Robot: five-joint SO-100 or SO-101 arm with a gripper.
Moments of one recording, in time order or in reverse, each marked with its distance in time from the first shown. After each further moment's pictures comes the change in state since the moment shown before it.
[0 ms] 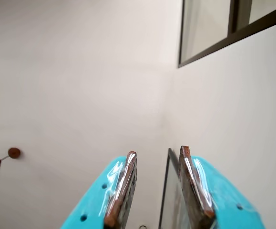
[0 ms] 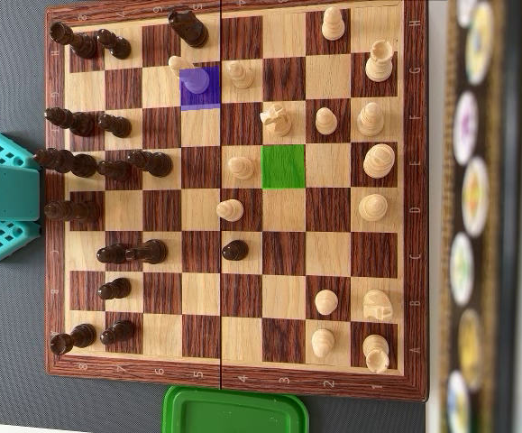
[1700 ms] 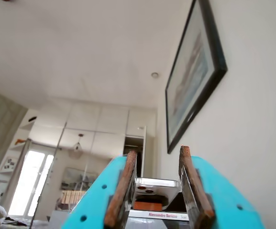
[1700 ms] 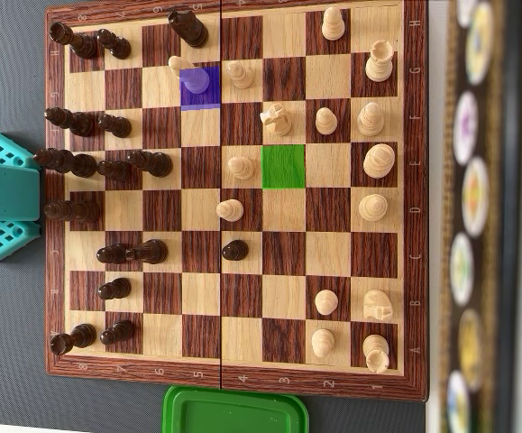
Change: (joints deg) arm -0.3 -0.3 -20.0 69.3 0.0
